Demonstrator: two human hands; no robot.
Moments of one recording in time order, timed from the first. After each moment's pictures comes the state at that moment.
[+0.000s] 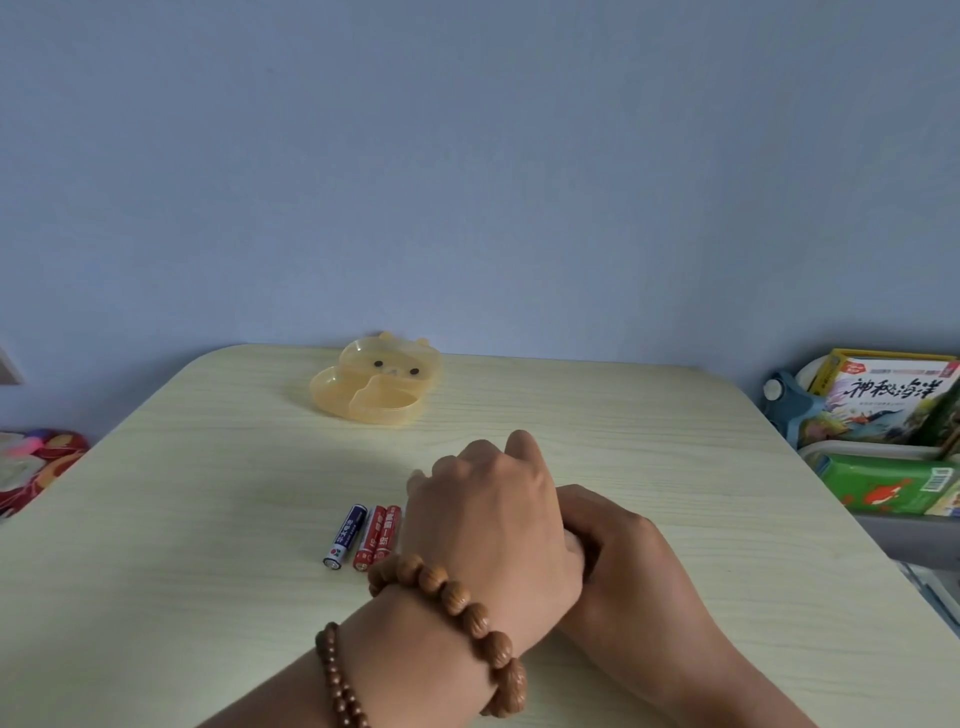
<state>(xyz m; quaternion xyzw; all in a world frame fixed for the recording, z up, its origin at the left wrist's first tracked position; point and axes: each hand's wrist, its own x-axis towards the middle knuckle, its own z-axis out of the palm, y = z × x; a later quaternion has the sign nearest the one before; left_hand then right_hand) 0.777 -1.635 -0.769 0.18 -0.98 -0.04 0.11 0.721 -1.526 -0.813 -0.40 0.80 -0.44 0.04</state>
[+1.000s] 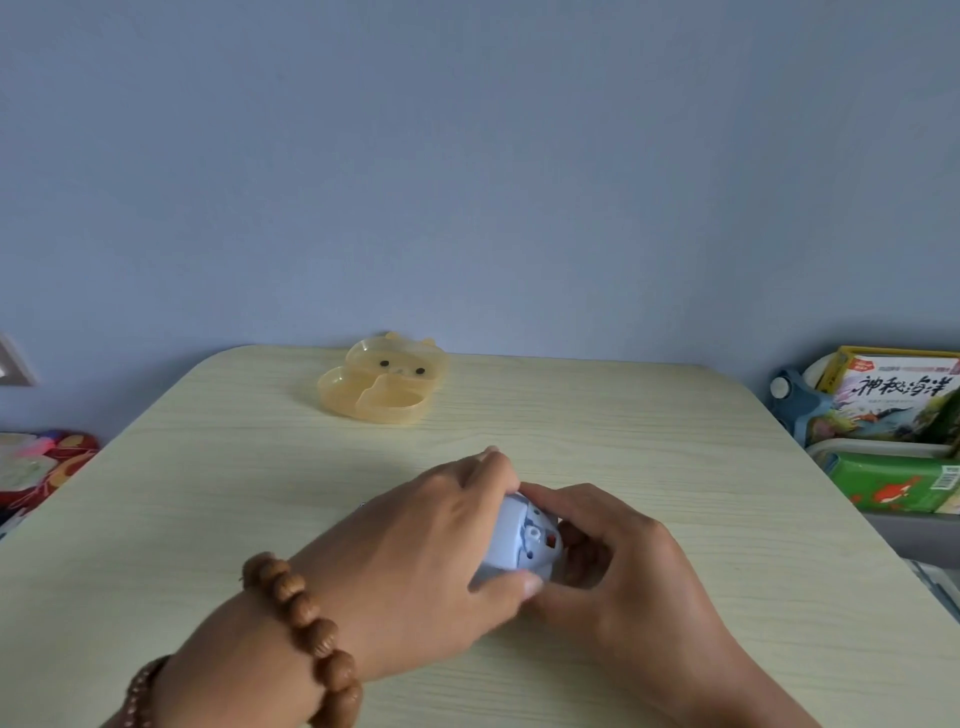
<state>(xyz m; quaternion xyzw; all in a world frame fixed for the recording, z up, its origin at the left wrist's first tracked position) 0.814 -1.689 -0.773 0.02 -0.99 -0.14 0.03 0.723 -1.523 -0.817 -0.38 0.79 -0.47 0.08</state>
